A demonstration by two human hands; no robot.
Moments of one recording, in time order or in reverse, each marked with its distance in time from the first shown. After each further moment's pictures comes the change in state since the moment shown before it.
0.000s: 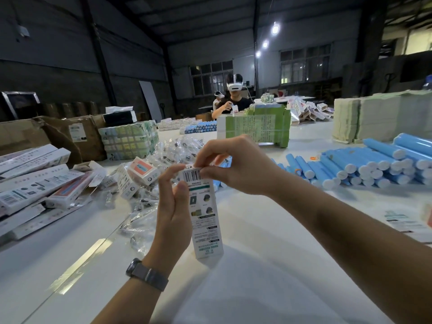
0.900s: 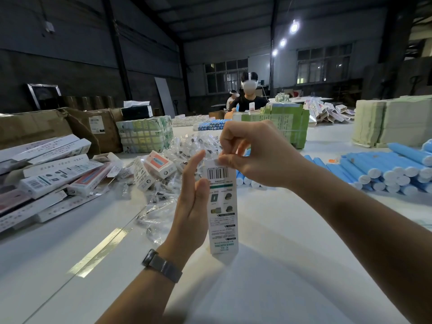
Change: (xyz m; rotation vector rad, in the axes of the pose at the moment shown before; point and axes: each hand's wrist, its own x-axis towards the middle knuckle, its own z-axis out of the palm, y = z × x) left_hand -0.001 0.004 -0.008 0.000 -0.111 -0.043; right_hand 0.009 -0.017 -0.005 -0.042 0.027 0.011
